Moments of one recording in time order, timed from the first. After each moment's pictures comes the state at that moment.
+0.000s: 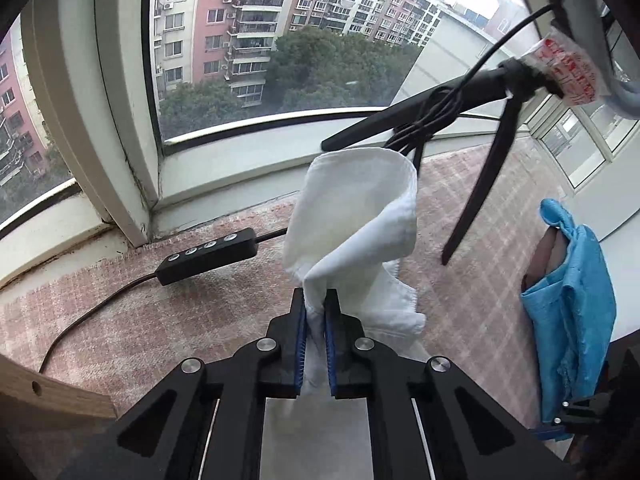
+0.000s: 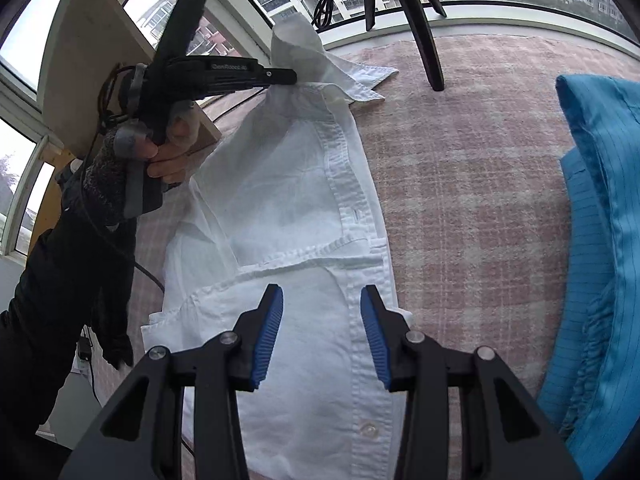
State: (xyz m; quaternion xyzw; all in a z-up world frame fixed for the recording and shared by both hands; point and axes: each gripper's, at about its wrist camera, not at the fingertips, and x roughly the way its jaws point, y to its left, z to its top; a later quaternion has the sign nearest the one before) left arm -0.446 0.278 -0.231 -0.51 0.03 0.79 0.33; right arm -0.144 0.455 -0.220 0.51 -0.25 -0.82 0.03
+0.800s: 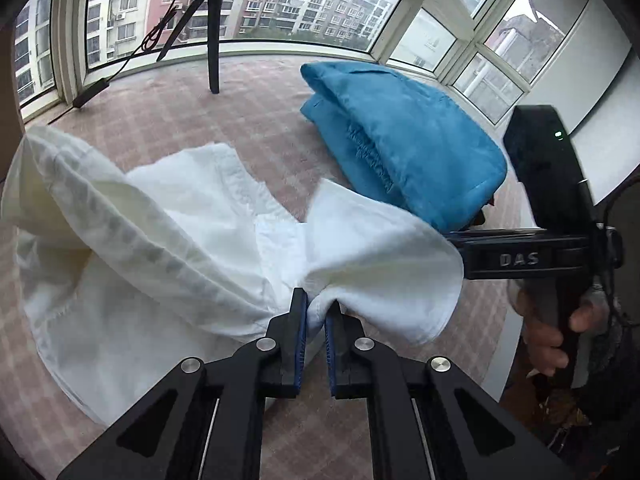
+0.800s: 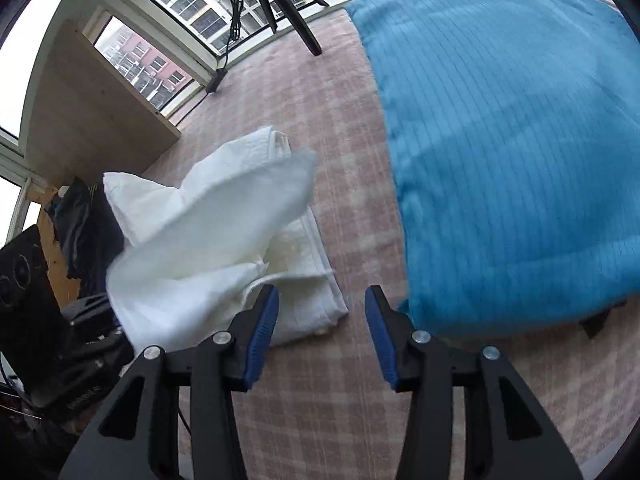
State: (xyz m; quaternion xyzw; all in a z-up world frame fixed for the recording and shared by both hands) left arm -0.121 0.286 -0.198 -0.50 0.03 0.76 0.40; right arm 0.010 0.464 -0.207 0.50 -0.31 -0.80 -0.07
